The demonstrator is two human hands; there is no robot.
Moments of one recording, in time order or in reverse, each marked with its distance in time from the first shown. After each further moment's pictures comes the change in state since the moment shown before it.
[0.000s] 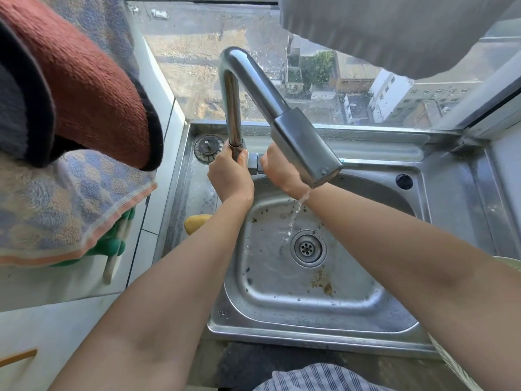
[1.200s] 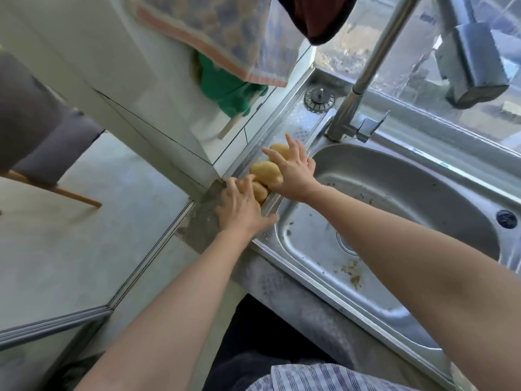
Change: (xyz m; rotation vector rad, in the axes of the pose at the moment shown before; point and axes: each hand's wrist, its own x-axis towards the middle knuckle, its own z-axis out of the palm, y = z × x) left_hand -0.158 -0.165 -0.085 0.462 -0.263 -0.247; right_hand -0.164 -0.051 0.072 -0.471 -0.516 -0.646
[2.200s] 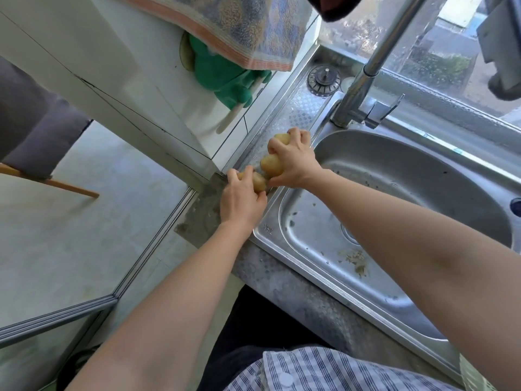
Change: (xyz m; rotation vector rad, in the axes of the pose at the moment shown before) left_hand 0.015 -0.004 0.001 -0.151 0.114 0.048; right_hand 0.024 0.004 0.005 -0.019 0.001 0.009
